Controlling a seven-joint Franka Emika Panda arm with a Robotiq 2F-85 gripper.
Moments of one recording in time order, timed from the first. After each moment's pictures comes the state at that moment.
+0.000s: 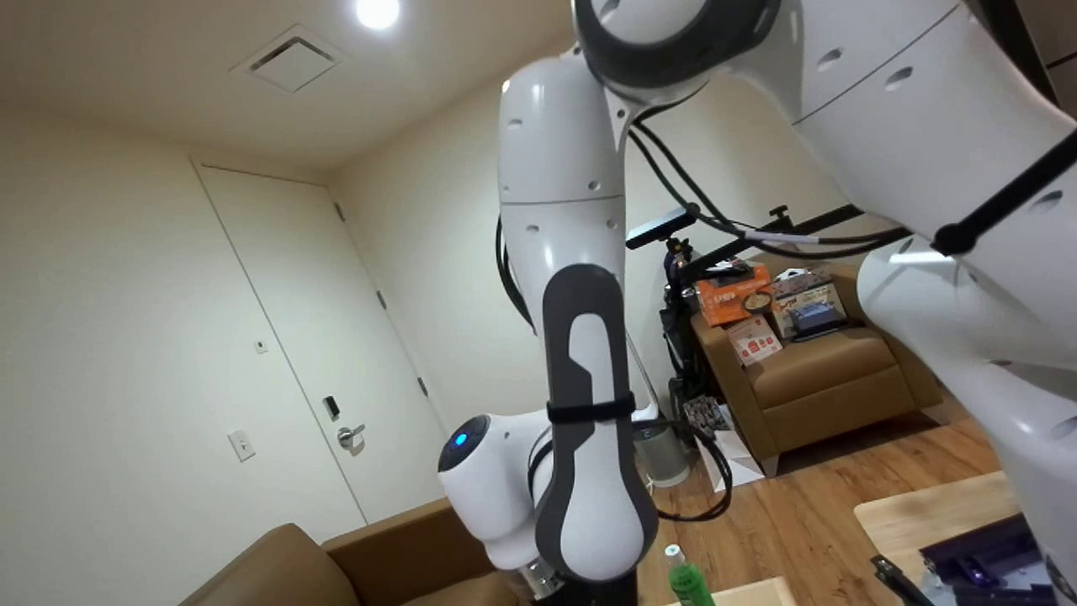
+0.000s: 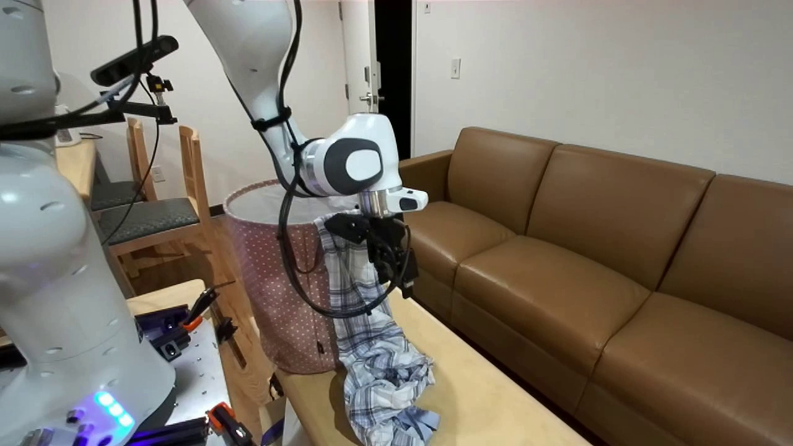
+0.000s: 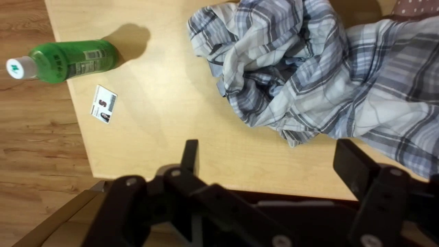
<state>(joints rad) 0.32 0.23 -0.40 -2.50 -0.40 2.71 0.31</state>
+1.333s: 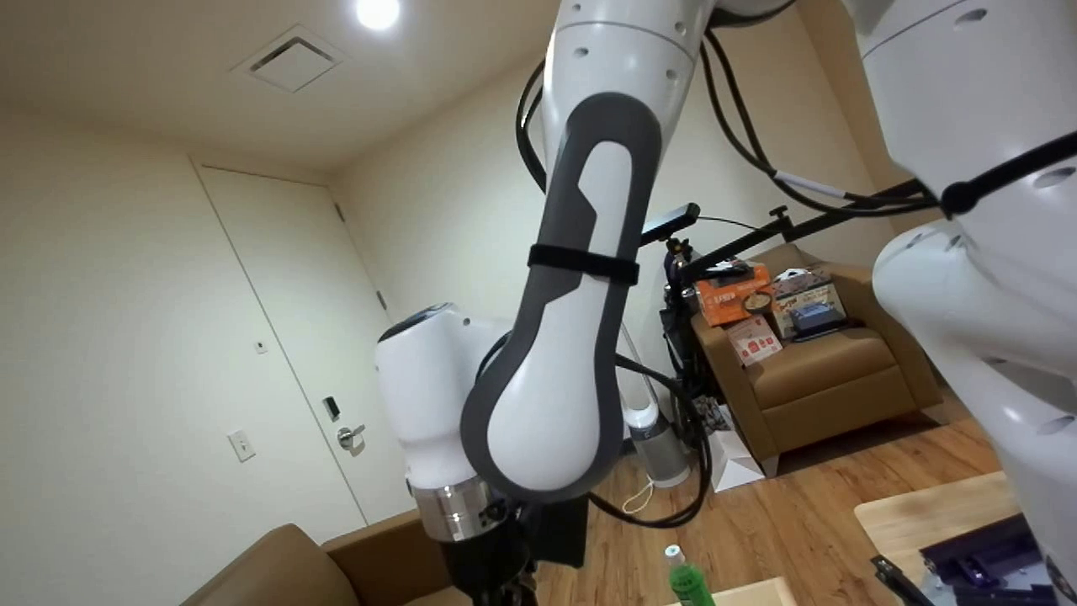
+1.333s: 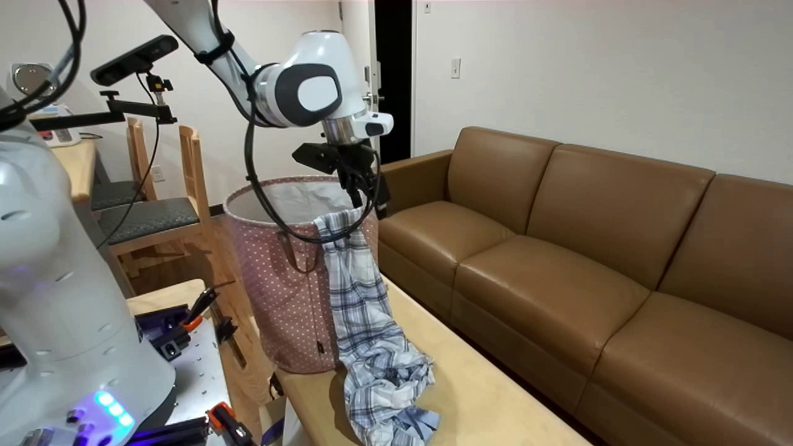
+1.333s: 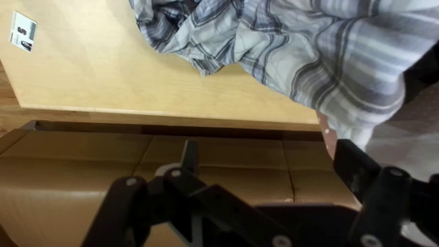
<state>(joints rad) 0.13 -0.12 0.00 -2.57 -0.16 2.63 0.17</state>
